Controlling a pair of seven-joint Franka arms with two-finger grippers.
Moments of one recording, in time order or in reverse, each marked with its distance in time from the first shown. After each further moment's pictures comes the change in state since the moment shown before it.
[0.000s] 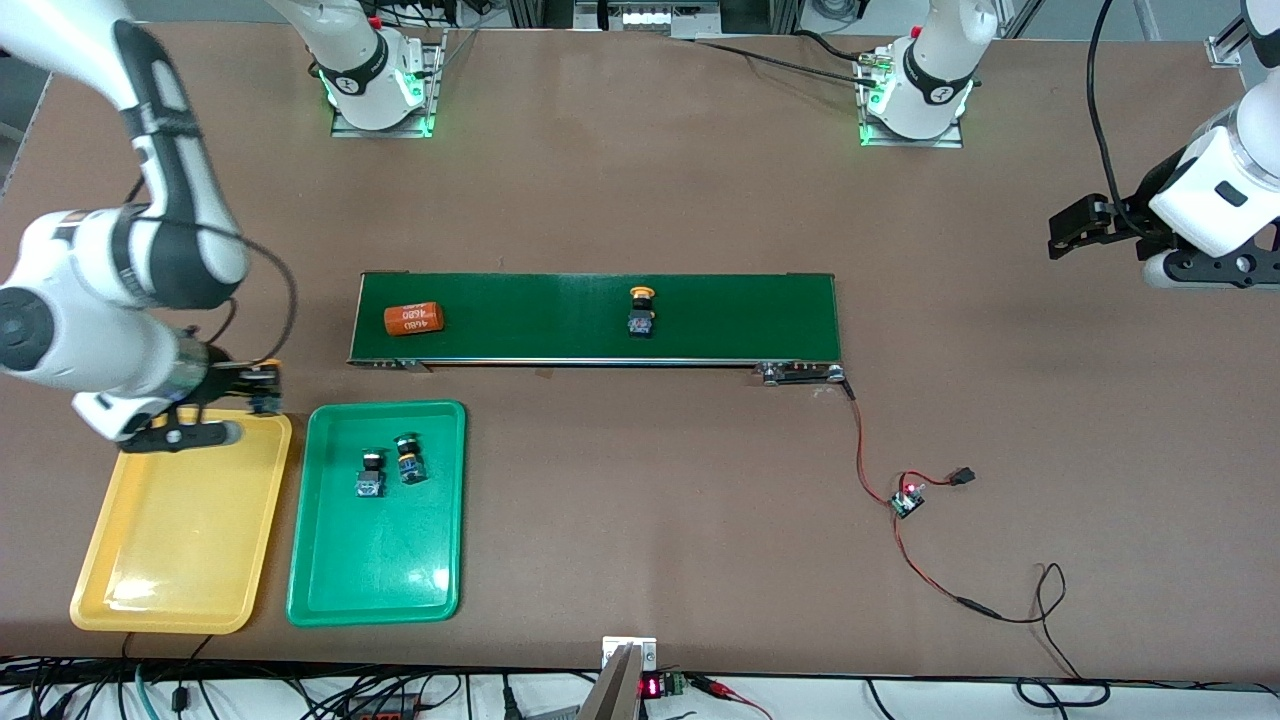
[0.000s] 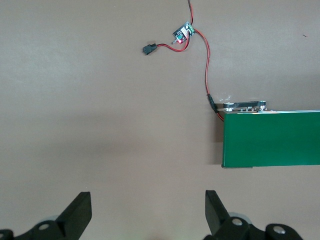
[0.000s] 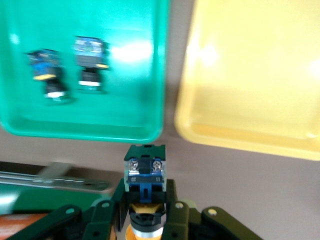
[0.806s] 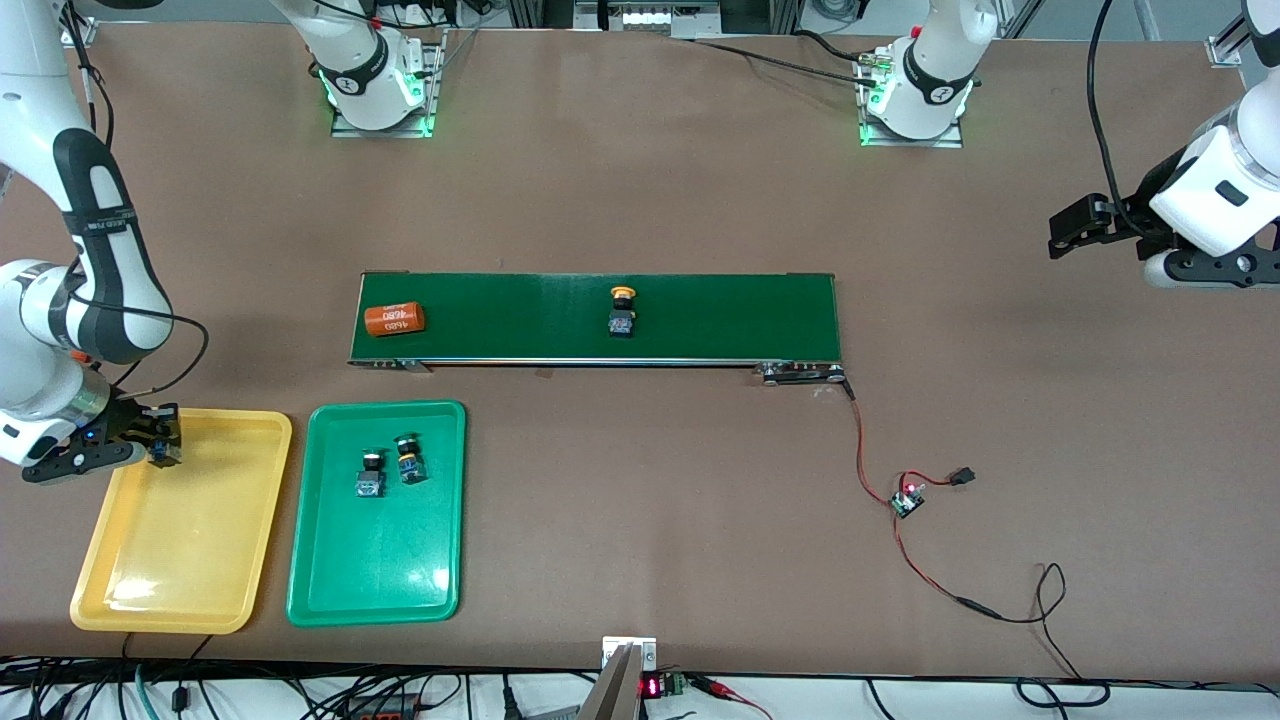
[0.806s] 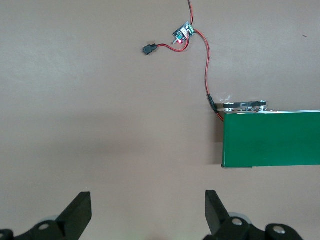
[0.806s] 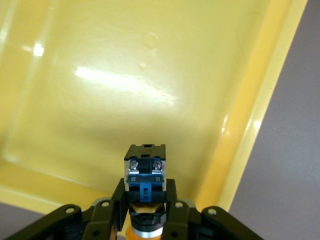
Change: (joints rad) left arm 0.000 0.000 0.000 0.000 0.000 0.000 0.000; right arm -0.189 0.218 -0.068 0.007 -0.047 0.469 -0.400
